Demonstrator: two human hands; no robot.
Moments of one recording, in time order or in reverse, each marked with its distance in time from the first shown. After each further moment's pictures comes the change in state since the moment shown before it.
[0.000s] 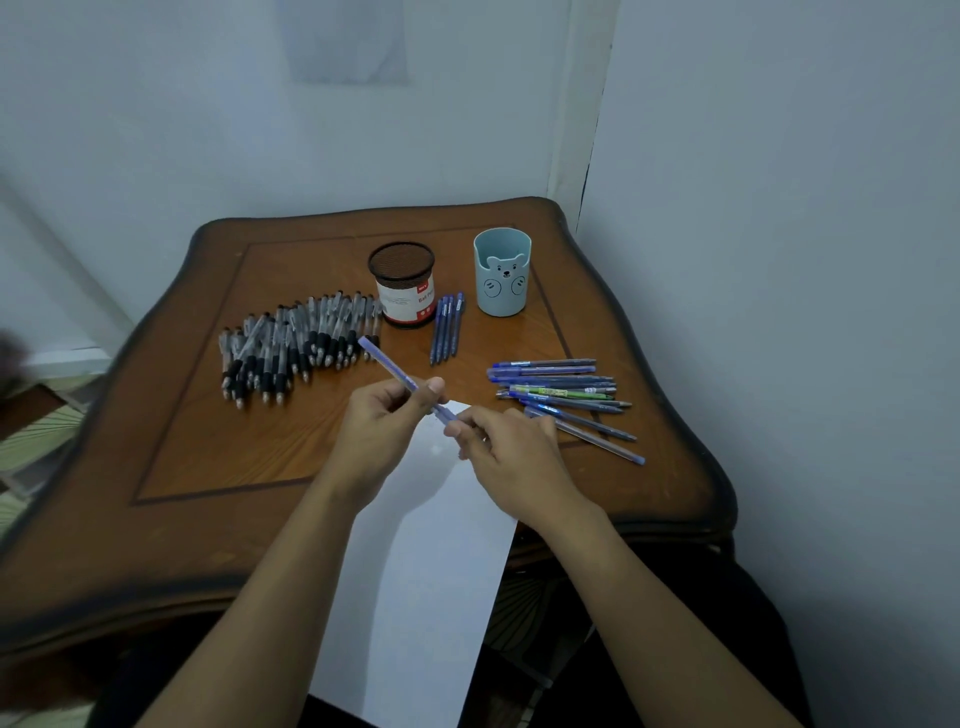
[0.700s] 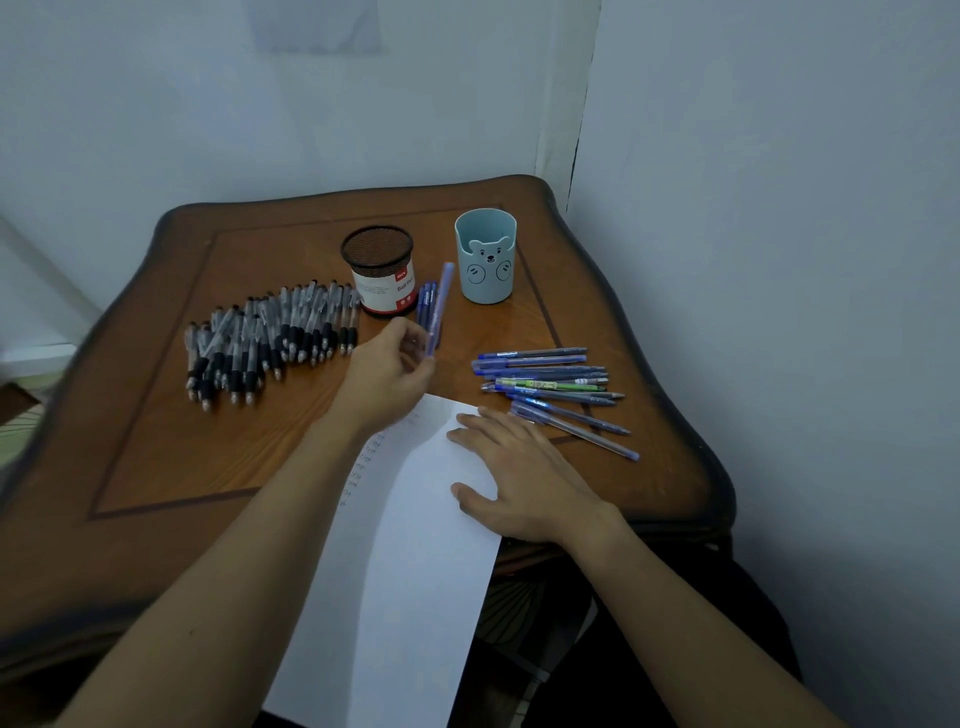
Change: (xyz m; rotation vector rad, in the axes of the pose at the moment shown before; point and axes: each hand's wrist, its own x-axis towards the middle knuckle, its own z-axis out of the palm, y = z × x) left_hand 0.073 -0.013 0.012 0.585 -0.022 0.187; right_hand 0.000 0.057 0.010 -0.216 -0.170 -0.232
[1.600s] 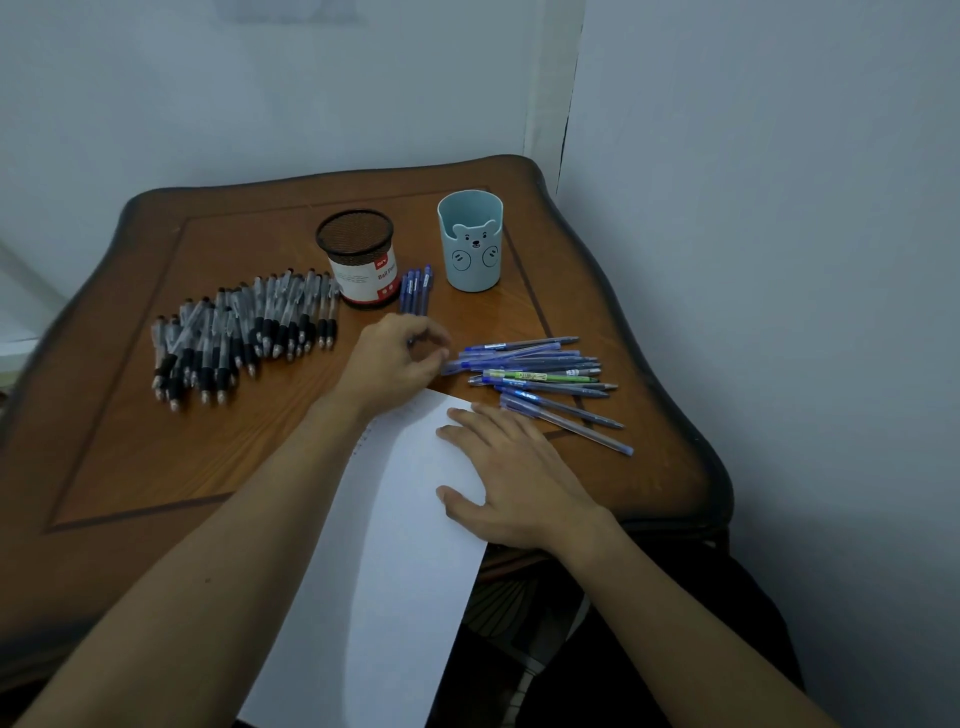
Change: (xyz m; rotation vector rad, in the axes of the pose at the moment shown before) left_hand 0.028 -0.007 0.021 0.167 -0.116 0.195; right_hand -0.002 0.004 0.005 -0.070 0.039 -0.010
